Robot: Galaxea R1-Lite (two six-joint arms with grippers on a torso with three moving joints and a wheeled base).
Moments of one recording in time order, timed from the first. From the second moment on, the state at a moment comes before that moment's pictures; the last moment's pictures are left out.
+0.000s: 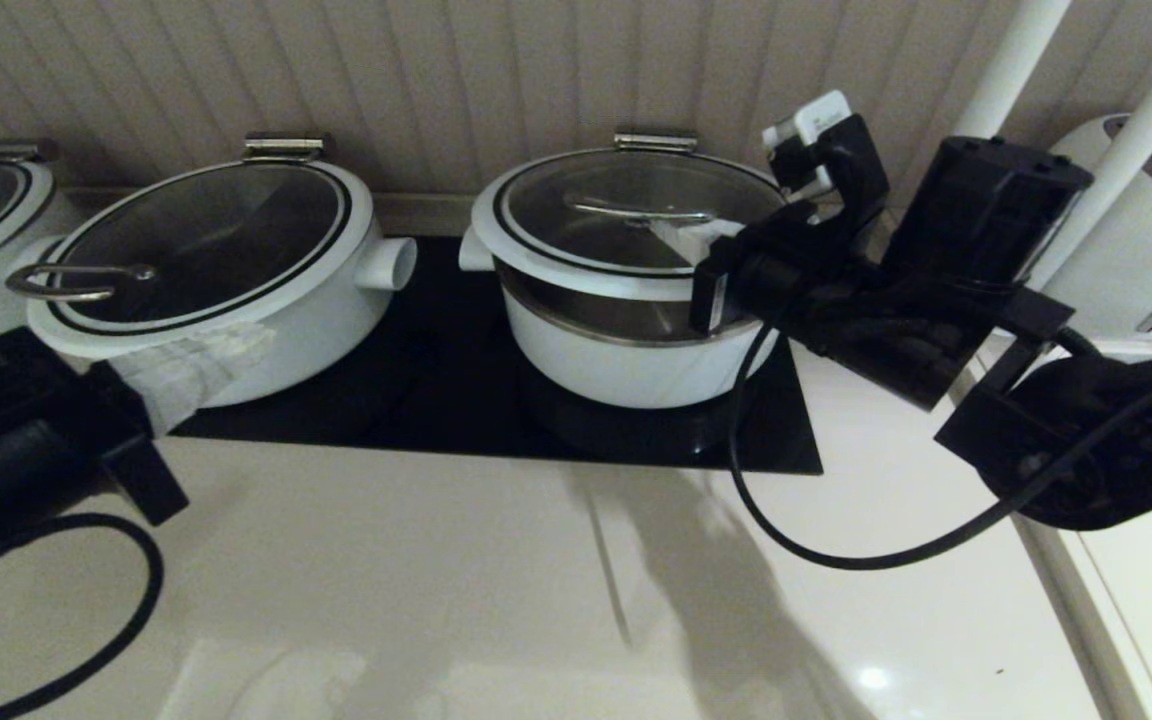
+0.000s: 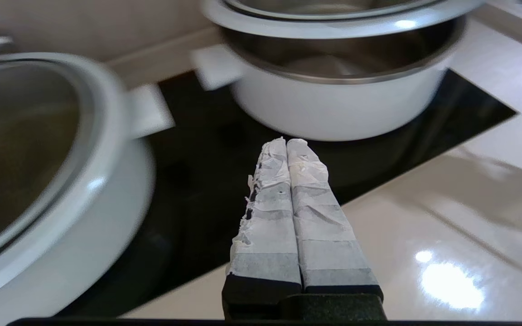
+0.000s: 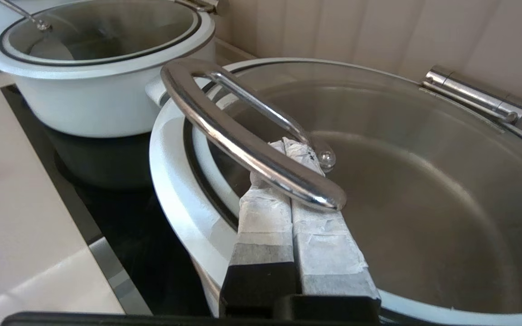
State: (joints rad) left arm -0.23 1.14 -0.50 -0.71 -0.30 0.18; right arm 0.62 1.81 -1.13 -0.92 0.12 -0.22
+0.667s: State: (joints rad) left arm -0.49 1.59 -0.63 -0.99 -0.14 0.14; right arm 0.62 1.83 -1.17 -0.91 0.12 -0.22
